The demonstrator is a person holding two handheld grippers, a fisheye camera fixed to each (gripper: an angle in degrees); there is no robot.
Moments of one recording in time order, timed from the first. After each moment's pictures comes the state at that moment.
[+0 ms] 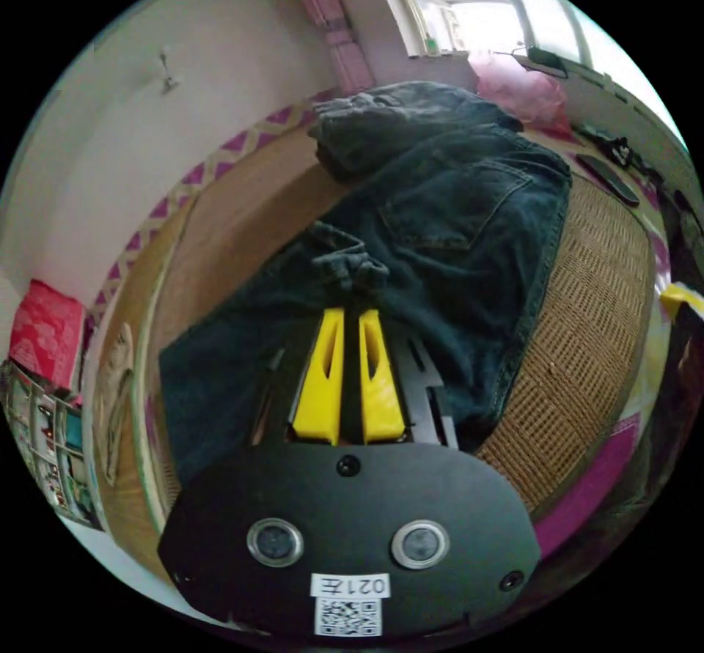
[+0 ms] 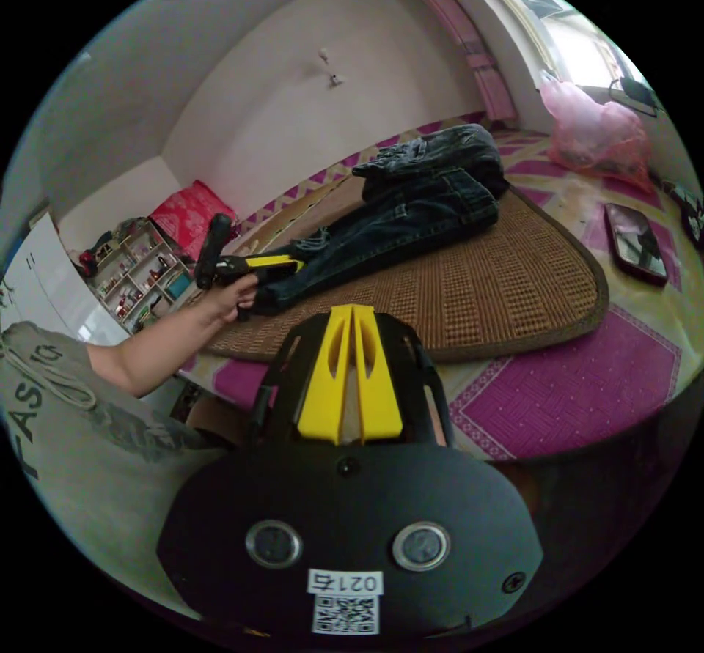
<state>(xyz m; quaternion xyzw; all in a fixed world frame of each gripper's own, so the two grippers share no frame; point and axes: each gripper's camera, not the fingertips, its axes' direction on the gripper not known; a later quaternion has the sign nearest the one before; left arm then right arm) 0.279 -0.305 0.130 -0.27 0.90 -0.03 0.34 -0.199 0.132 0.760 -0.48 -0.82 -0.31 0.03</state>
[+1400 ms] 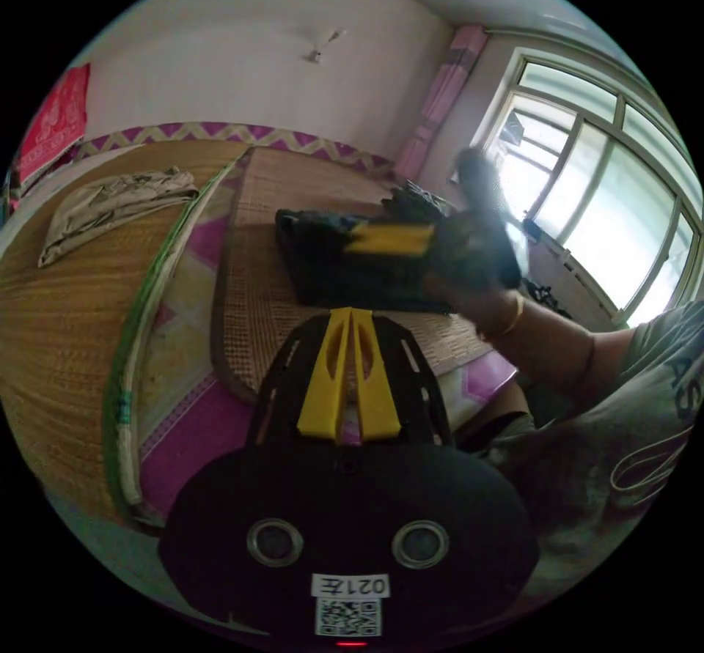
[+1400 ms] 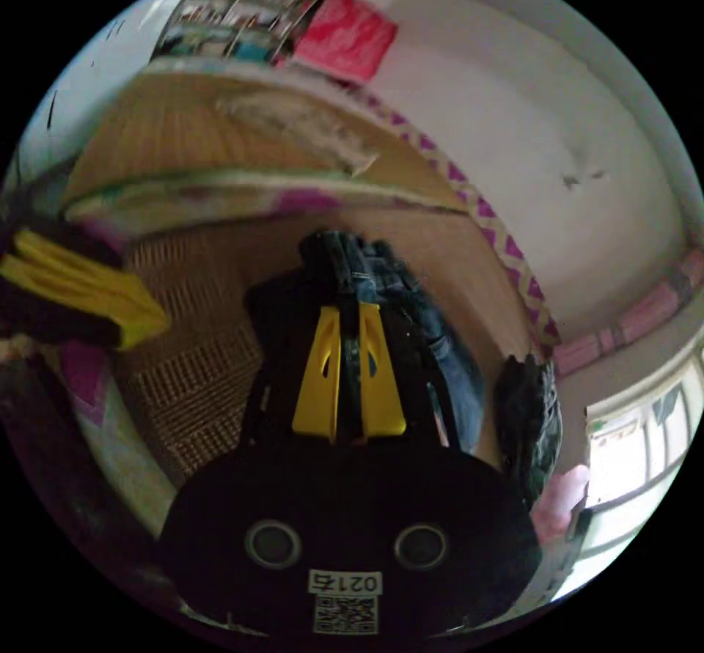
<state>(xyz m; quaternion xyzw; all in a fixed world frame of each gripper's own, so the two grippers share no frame) 0.220 0.052 0.313 -0.44 0.83 -0.28 0.17 0.051 -0.045 0.262 0.08 -0.87 -0.48 -0.04</state>
